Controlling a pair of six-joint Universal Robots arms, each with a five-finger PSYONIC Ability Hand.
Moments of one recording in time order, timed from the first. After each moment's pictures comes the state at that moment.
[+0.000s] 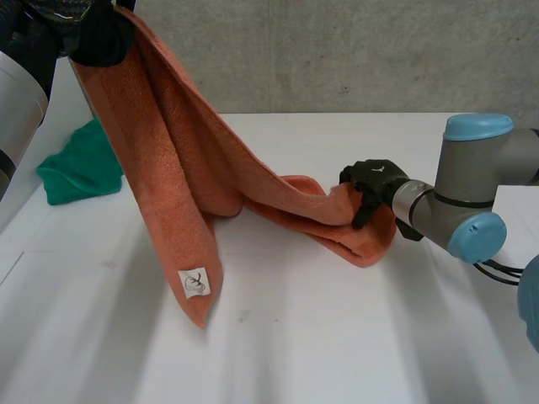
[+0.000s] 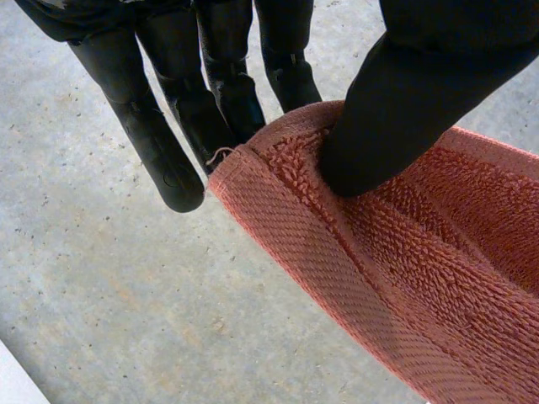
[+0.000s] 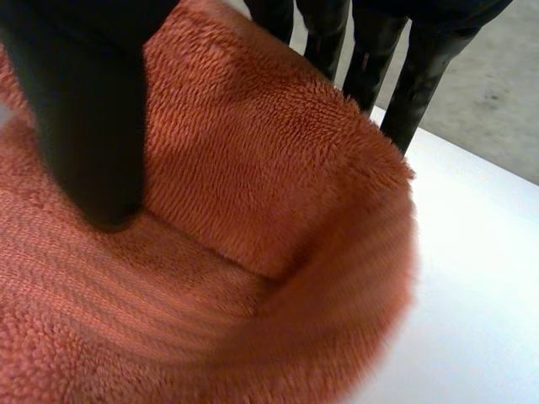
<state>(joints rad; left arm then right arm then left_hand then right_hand) 4.16 -1.46 -1.37 3.20 -1.64 3.61 1.90 -0.64 0.82 0.21 1.27 2.89 1.15 1.20 1.19 1.20 0.97 0.47 0.55 0.53 0.53 0.35</state>
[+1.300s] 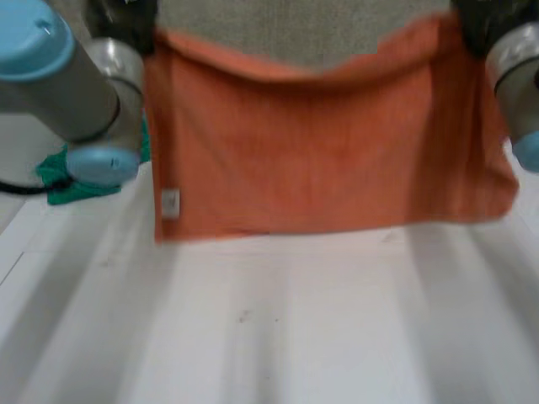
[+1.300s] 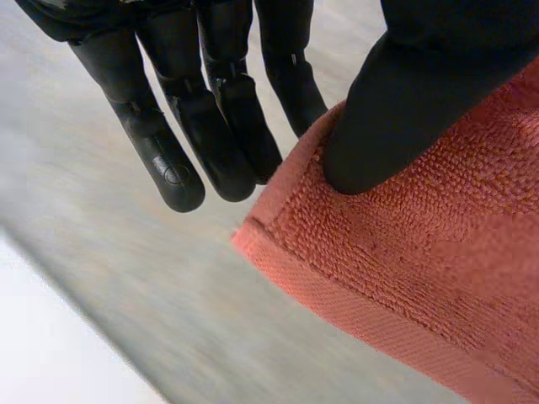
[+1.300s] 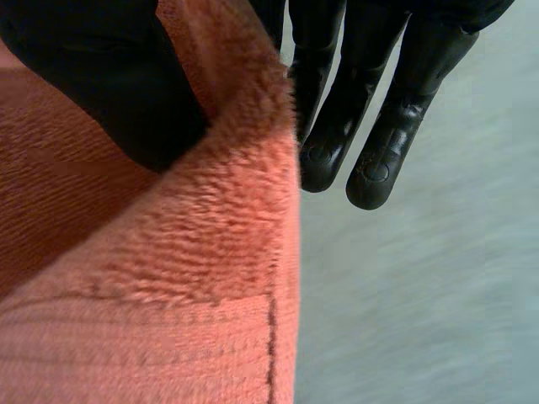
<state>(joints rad) 4.28 -2.20 -0.78 3.42 -1.73 3.77 1.82 -1.01 0.78 -0.05 1.53 2.32 1.15 1.20 1.19 1.20 0.97 0.99 1.18 1.18 1.19 0.99</state>
